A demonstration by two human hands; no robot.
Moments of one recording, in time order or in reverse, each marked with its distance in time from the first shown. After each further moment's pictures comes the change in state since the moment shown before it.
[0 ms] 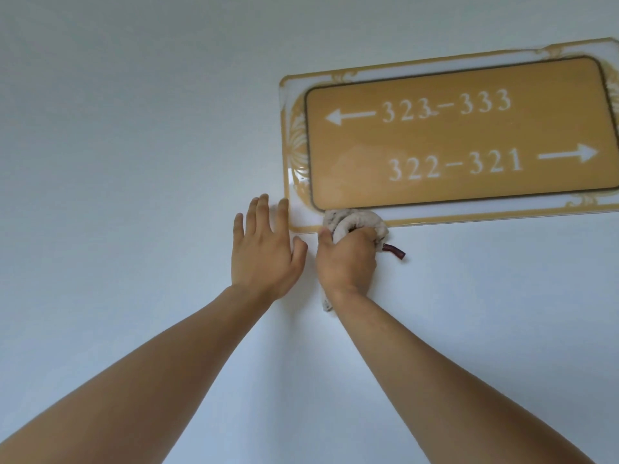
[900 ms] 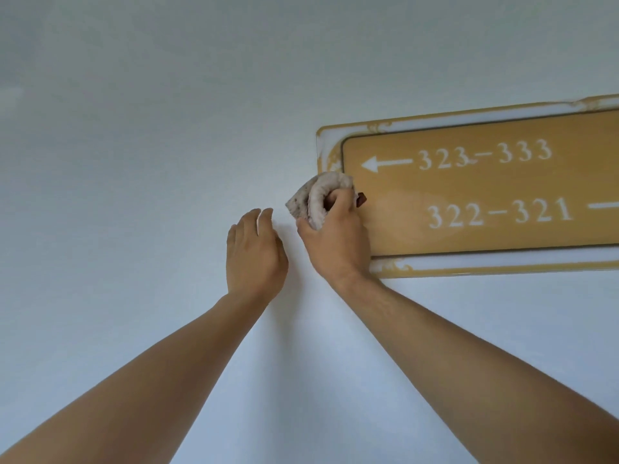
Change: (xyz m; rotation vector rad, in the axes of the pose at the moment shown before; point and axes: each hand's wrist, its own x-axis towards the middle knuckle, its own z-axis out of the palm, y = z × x) left_hand 0.056 -0.072 -0.014 -0.131 0.228 -0.089; right_hand 0.021 -0.092 0.041 -0.005 -0.039 -0.607
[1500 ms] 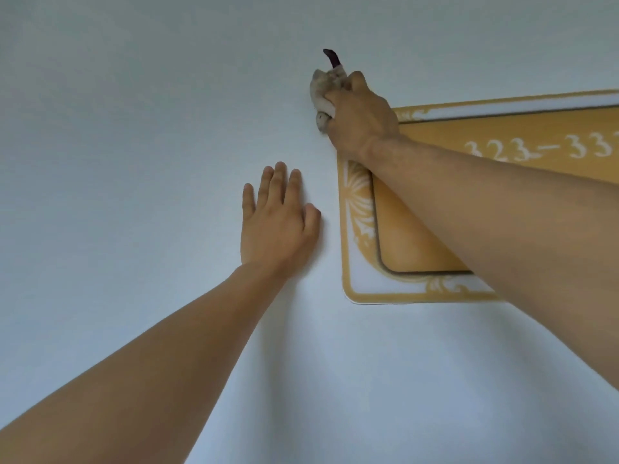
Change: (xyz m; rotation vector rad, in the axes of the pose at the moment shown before) left_hand 0.074 -0.013 0.065 0.070 0.000 0.077; right_hand 0.193 -0.001 0.034 -0.553 -0.094 -0.404
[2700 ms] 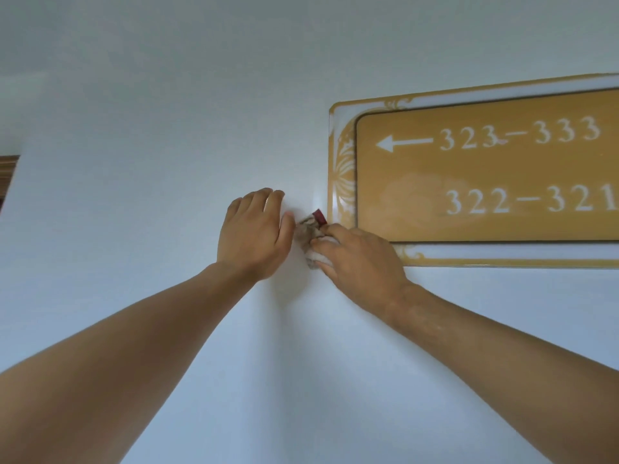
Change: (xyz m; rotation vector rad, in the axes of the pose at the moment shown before) left_hand -0.067 0.015 -0.083 0.118 -0.137 0.021; right_hand -0.232 -0.009 -0.017 0.065 -0.179 -0.339
